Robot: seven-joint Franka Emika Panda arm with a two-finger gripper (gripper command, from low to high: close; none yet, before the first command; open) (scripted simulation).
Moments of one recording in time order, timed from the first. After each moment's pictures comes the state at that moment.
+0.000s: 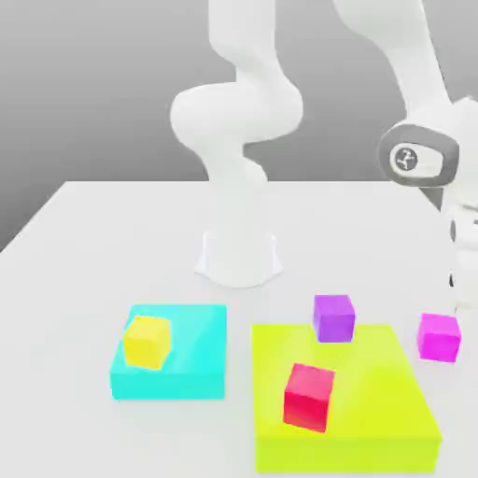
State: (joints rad) arm 0.54 0.17 0.33 -2.66 -0.18 2.82 0.49
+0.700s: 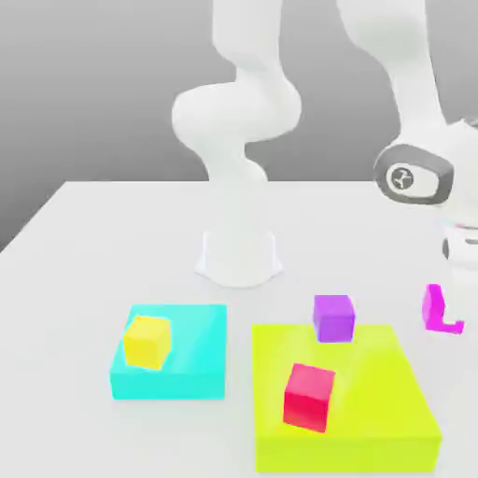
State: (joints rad) arm 0.46 0.07 0.24 -2.63 -0.09 2.70 0.40
